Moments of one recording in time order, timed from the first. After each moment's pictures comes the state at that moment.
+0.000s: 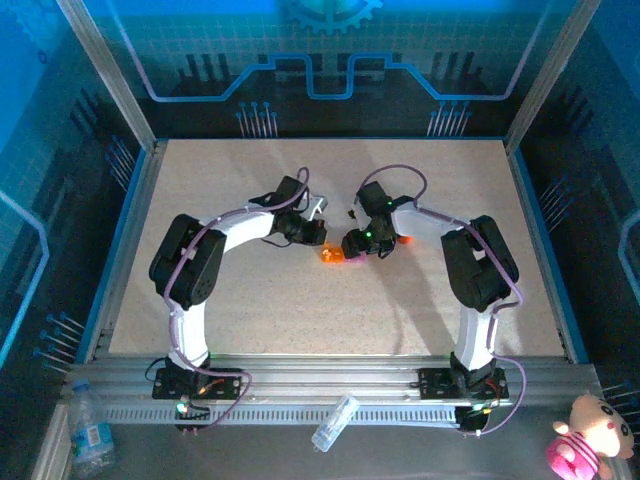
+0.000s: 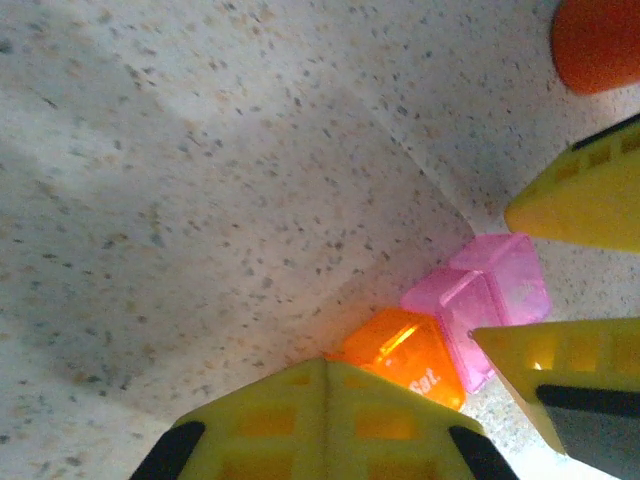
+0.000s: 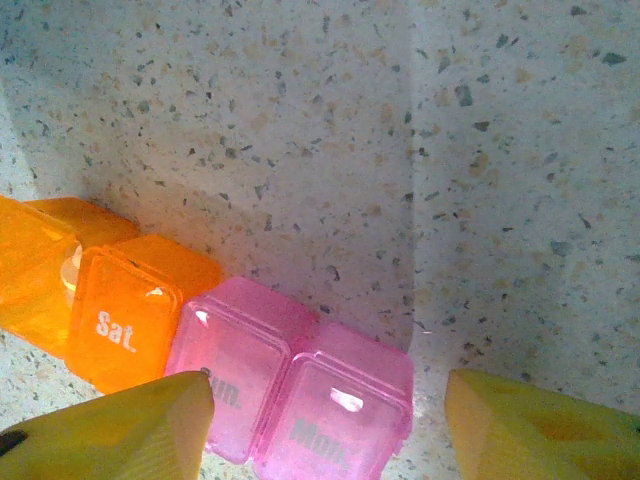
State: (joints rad) left arm -0.44 1.96 1.28 -0.37 0.47 -0.25; right arm 0.47 1.92 1.28 -0.64 -0.20 0.20
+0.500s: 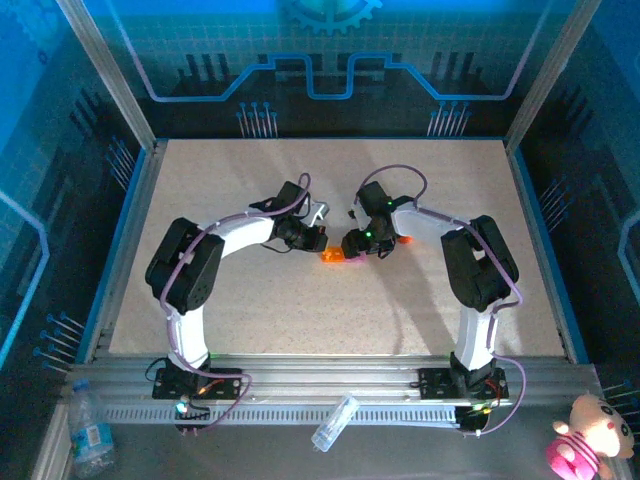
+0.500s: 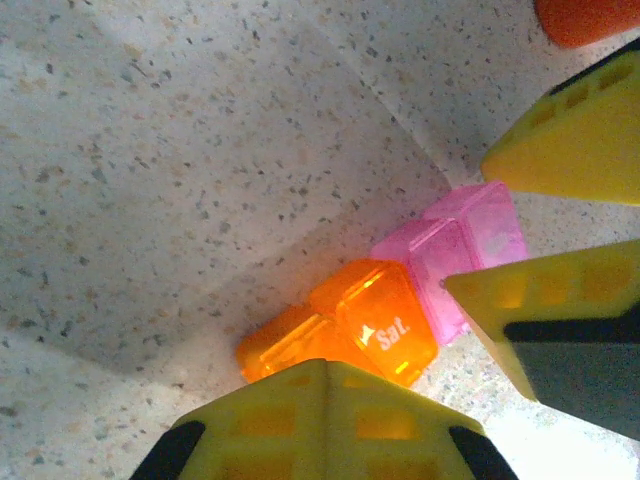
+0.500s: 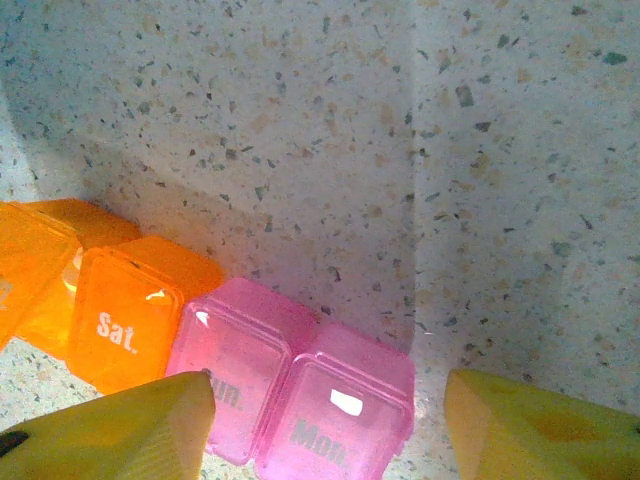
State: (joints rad) left arm -0.46 1.92 1.22 -0.37 0.47 -0.27; right arm 0.47 1.92 1.28 -0.64 -0.21 0.21
